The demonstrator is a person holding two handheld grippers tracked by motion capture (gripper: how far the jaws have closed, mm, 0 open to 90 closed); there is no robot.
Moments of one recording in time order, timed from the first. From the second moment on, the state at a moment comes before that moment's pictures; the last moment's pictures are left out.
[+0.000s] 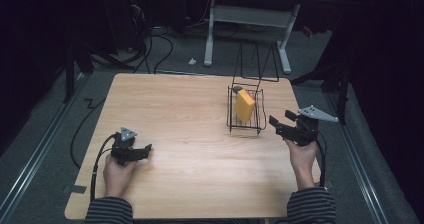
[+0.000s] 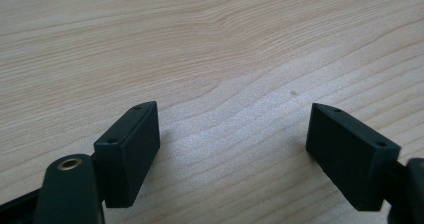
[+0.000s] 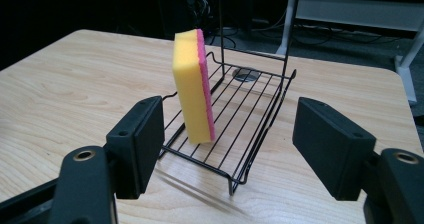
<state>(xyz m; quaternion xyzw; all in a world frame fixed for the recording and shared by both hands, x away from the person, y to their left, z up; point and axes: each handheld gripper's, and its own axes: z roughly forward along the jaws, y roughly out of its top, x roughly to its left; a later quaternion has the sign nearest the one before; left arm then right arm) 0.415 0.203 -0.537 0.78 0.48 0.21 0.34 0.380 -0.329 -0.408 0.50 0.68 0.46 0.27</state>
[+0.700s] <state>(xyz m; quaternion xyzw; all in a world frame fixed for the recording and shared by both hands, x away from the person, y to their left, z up) 0.415 0.203 -0.537 0.78 0.48 0.21 0.34 0.350 -0.337 -0.418 0.51 0.67 0.47 0.28</state>
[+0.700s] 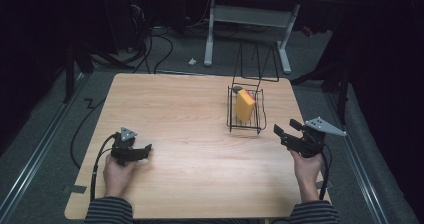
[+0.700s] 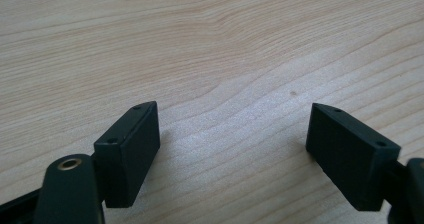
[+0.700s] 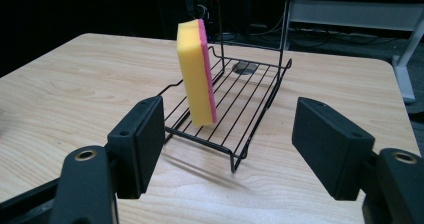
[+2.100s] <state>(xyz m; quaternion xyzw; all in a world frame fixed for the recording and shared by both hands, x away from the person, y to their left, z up) 0.415 0.203 -0.537 0.78 0.48 0.21 0.34 0.343 -0.309 -0.471 0.51 0.68 0.47 0.23</state>
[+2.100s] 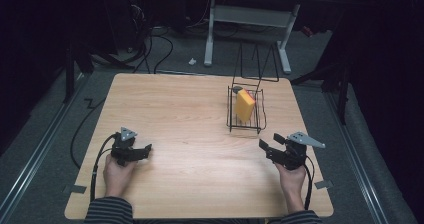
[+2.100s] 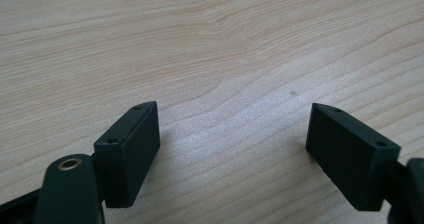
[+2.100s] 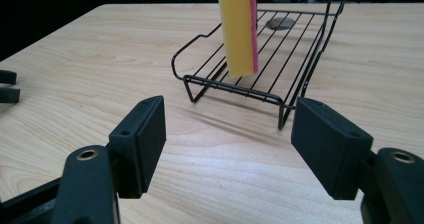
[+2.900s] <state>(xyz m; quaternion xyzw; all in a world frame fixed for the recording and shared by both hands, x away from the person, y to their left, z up) 0.415 0.203 -0.537 0.78 0.48 0.21 0.34 0.359 -0.290 -0.497 0.51 0.71 0.44 0.20</state>
